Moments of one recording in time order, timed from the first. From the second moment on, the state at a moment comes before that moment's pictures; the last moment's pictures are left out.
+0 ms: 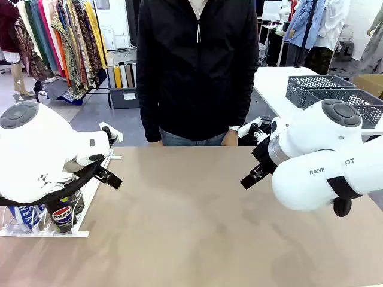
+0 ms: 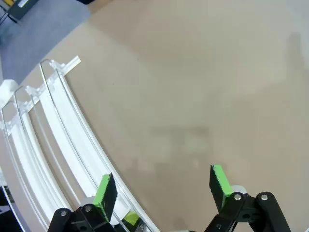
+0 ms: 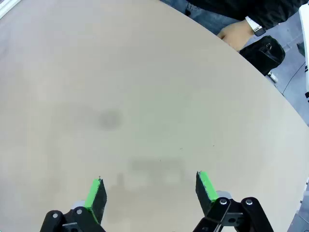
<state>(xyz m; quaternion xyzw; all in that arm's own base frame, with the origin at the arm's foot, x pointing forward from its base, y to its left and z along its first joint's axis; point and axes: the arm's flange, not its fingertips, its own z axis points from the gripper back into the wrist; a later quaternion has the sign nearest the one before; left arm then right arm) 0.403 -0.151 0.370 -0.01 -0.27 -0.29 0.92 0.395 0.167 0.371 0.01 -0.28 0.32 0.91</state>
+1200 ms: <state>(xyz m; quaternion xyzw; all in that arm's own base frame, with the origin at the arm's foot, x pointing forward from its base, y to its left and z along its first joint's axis) 0.403 -0.151 0.370 -0.01 -0.27 -0.29 0.92 0.395 0.167 0.371 0.01 -0.28 0.32 0.91</state>
